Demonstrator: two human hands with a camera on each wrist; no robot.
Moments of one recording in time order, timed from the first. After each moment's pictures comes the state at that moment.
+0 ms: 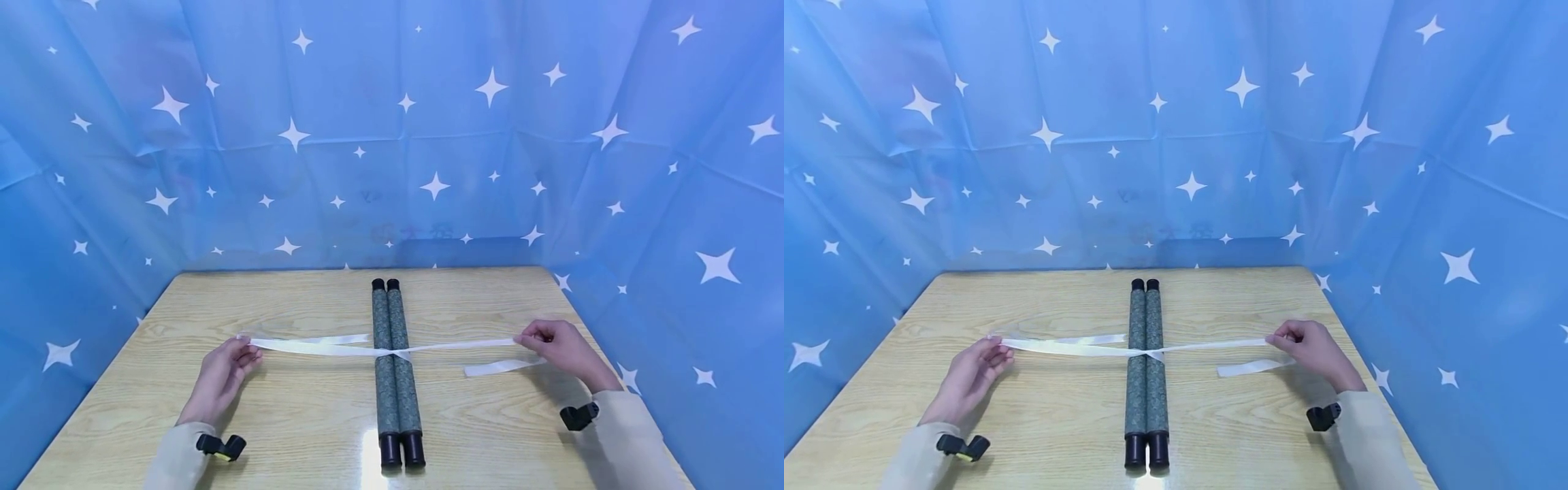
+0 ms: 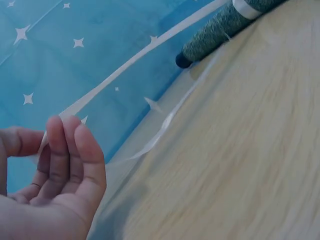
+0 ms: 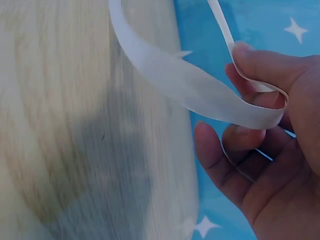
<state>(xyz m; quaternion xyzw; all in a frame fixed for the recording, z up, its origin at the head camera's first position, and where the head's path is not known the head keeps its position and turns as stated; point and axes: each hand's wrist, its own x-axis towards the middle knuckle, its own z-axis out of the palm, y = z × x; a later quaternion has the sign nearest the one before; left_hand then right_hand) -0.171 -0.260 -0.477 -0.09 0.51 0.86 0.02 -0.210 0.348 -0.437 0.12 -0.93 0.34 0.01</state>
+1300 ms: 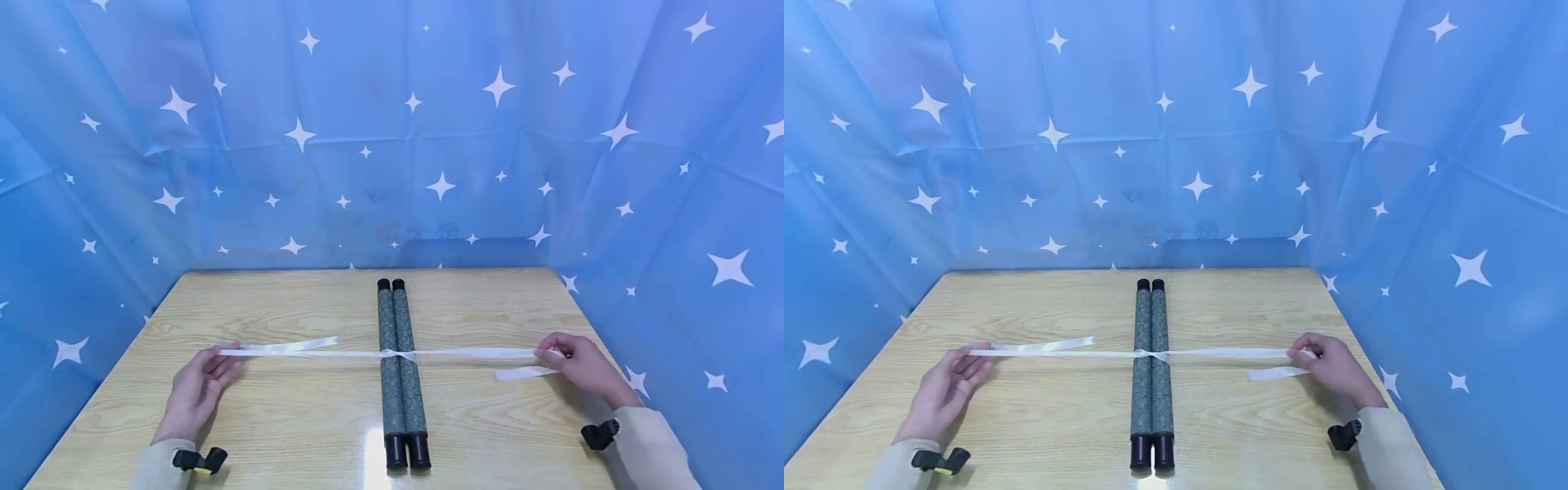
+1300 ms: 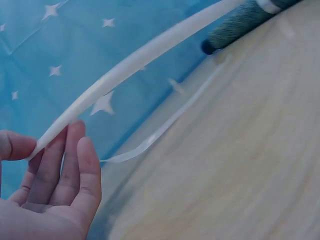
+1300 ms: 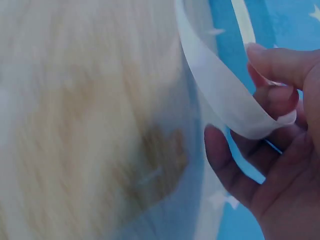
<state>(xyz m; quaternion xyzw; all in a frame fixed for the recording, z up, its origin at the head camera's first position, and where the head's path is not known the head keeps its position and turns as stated) -0.145 -0.304 -0.481 -0.07 0.43 0.90 0.00 -0.203 0.377 -0.468 0.10 -0.94 0.33 0.02</state>
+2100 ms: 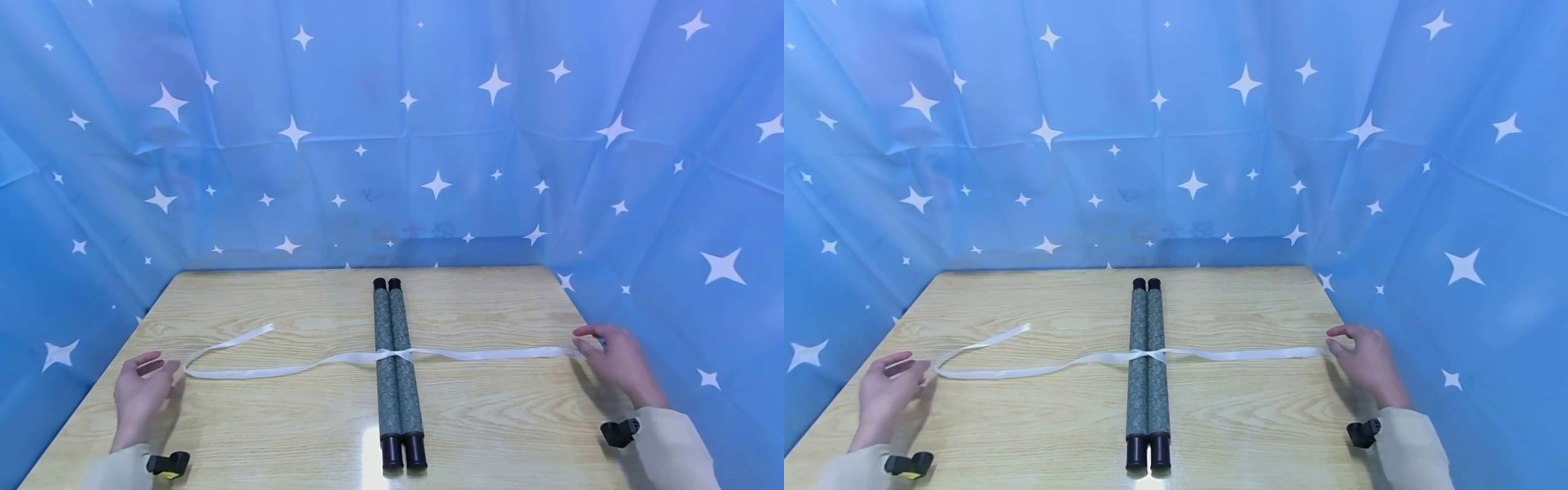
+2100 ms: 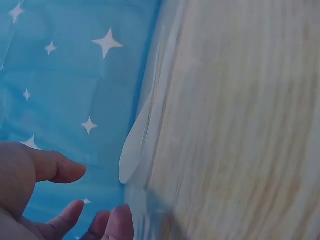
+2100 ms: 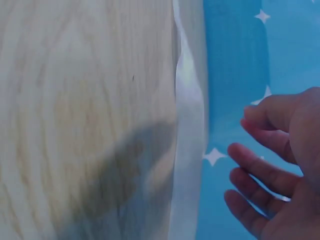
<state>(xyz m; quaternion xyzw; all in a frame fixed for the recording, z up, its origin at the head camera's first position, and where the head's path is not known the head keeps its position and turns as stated) -0.138 -0.343 -0.466 -0.31 0.80 0.50 -0.12 -0.196 0.419 -0.450 0.04 -0.96 0.24 0.10</state>
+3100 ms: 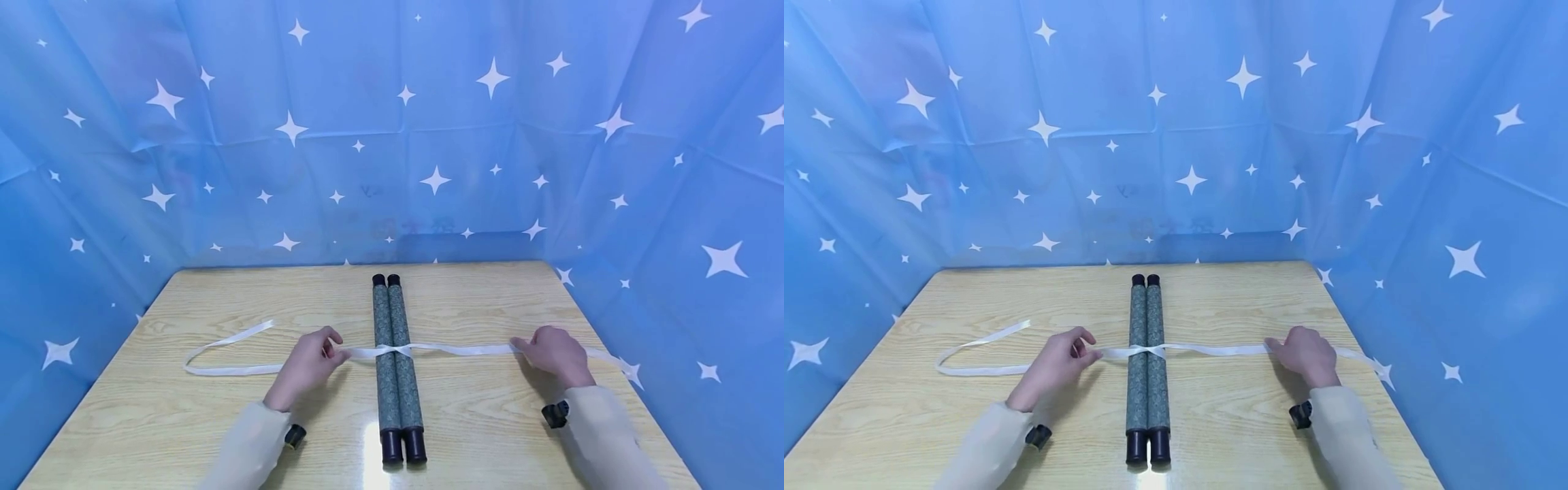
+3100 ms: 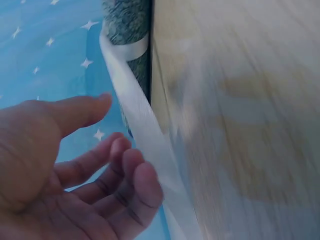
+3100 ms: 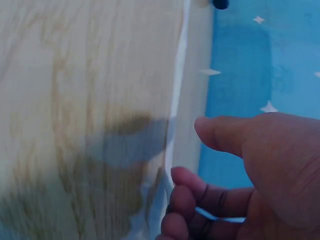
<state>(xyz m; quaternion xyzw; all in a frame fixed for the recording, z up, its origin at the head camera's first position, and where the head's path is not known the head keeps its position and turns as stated) -0.186 -0.129 -0.463 0.11 0.92 0.37 -0.02 -0.207 0.327 -0.448 -0.03 -0.98 0.17 -0.07</state>
